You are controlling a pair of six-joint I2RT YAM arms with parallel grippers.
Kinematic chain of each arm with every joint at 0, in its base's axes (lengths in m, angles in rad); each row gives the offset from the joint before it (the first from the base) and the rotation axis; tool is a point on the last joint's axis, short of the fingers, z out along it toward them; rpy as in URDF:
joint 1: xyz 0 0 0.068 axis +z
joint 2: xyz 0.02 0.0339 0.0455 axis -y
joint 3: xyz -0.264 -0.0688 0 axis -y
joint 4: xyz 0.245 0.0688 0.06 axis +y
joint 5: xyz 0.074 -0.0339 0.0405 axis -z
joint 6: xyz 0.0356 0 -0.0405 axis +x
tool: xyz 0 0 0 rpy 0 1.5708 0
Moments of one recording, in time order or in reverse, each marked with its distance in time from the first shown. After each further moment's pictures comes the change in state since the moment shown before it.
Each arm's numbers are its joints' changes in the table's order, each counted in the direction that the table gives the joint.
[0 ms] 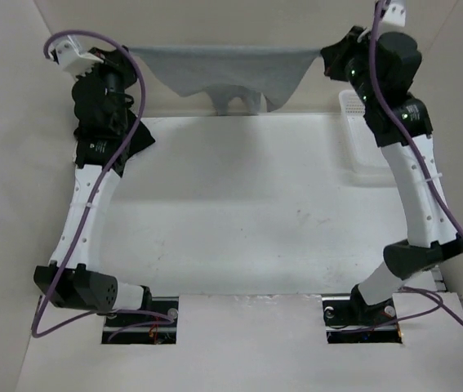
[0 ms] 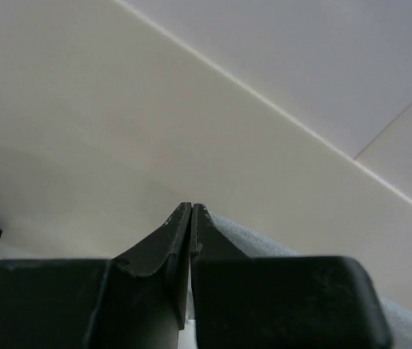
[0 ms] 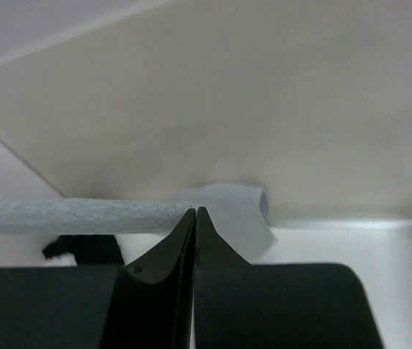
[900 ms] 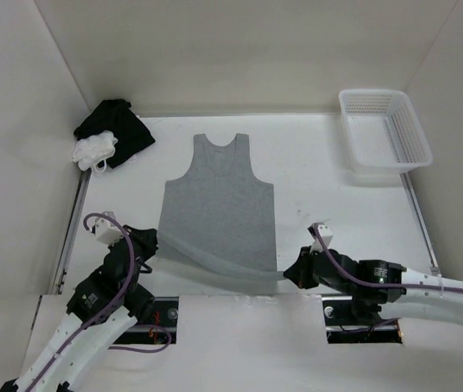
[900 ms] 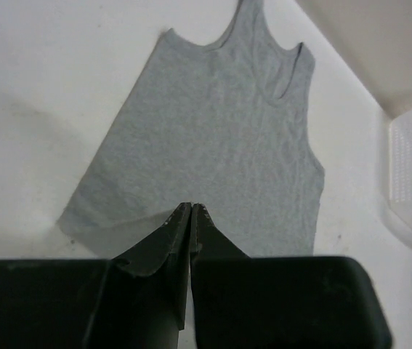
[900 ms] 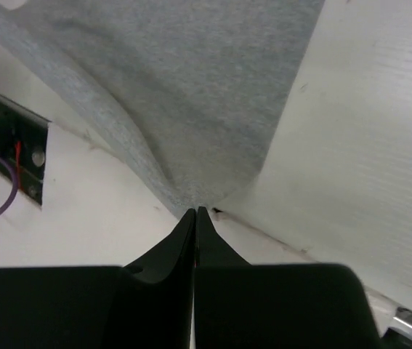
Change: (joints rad) left arm -0.518 1.241 -1.143 0.880 -0.365 -0.432; right arm 0.971 1.083 -1.806 0.053 0.246 0.667
